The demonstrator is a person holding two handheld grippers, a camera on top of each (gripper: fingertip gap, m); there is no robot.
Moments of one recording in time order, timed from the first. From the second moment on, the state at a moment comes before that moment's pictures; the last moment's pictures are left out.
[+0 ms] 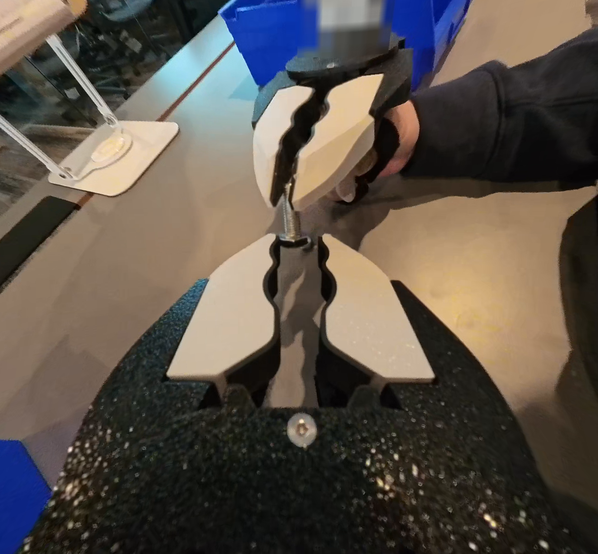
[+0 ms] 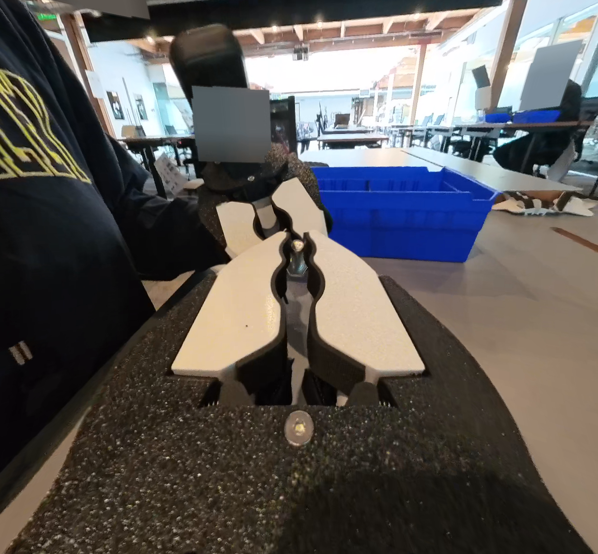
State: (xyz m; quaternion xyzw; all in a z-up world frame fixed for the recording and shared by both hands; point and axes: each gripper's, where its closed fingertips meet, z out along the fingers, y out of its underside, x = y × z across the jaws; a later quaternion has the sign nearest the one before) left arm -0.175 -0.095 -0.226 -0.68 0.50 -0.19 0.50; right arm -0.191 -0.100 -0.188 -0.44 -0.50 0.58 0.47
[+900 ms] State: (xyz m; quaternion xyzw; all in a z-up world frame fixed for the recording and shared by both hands) left arm -0.175 -0.098 -0.209 -0.65 0.48 -0.17 0.56; right arm -0.180 -0.107 -0.179 -0.42 -0.50 0.59 0.48
